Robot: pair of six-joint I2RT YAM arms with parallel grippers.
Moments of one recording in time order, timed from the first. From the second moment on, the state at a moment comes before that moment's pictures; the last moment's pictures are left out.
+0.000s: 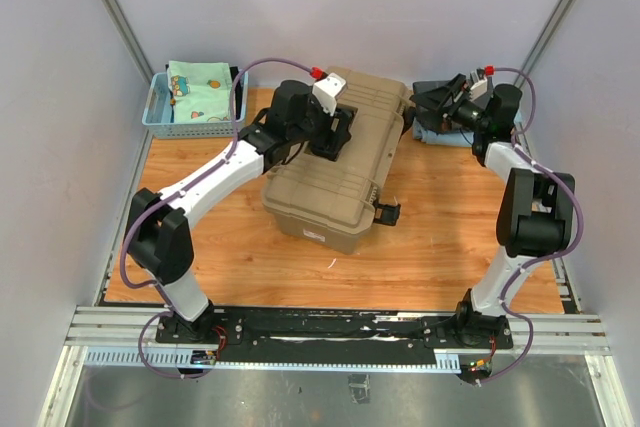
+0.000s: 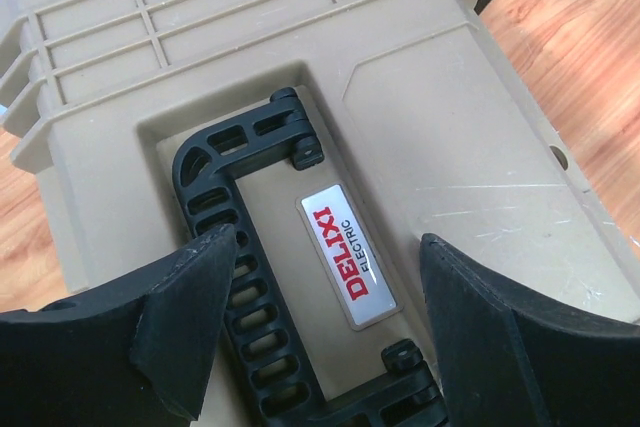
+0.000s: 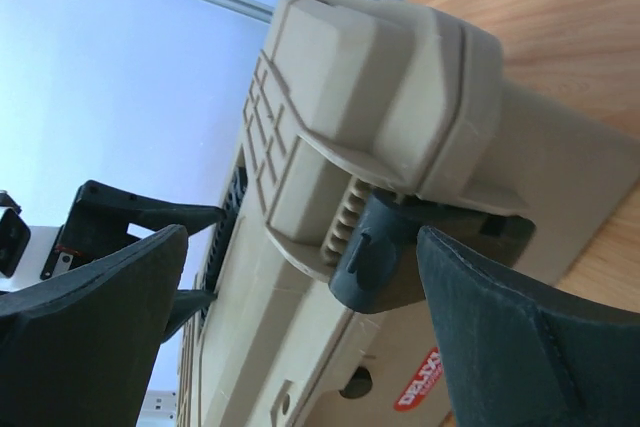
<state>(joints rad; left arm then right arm) -0.60 1.70 1.44 -0.19 0.13 0.05 -0.12 1.82 1.20 0.54 -0.96 1.04</state>
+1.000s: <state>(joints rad) -0.56 1.73 1.52 -0.31 0.16 0.08 -0.11 2.06 1.15 0.69 -0.98 1.14</state>
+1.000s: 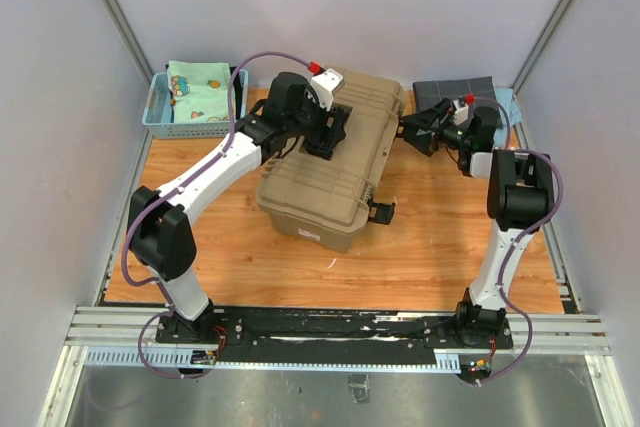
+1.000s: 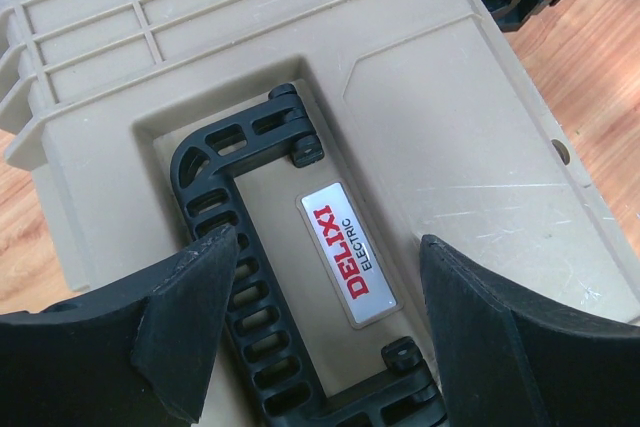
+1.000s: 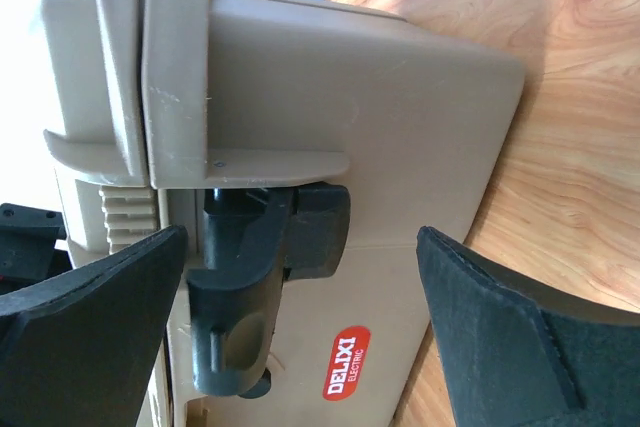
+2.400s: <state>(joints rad) -0.54 1.77 1.58 -0.36 0.16 0.08 -0.04 2.21 1.17 1.08 -0.97 1.55</state>
